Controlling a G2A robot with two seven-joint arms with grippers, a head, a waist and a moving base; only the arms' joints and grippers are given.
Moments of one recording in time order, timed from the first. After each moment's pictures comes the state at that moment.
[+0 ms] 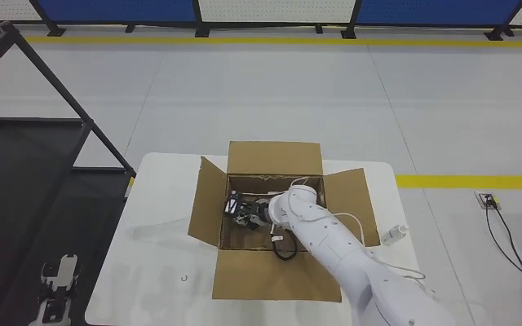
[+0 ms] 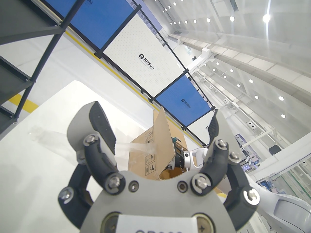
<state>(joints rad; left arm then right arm) 1.93 -1.41 -2.04 -2.20 0.27 -0.37 -0.02 -0.14 -1.77 0.28 -0.20 -1.11 -0.70 0.08</state>
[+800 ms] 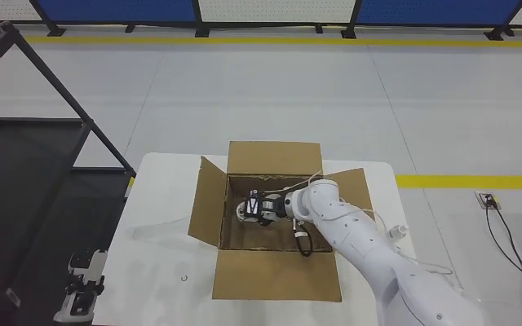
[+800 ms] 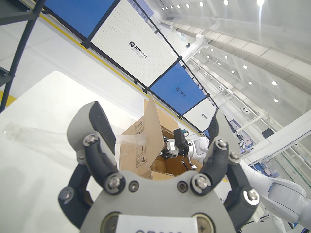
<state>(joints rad) 1.90 -1.41 -1.96 -2.23 0.35 -0.37 -0.06 -0.14 -1.61 0.26 -0.31 -1.36 -0.80 -0.40</state>
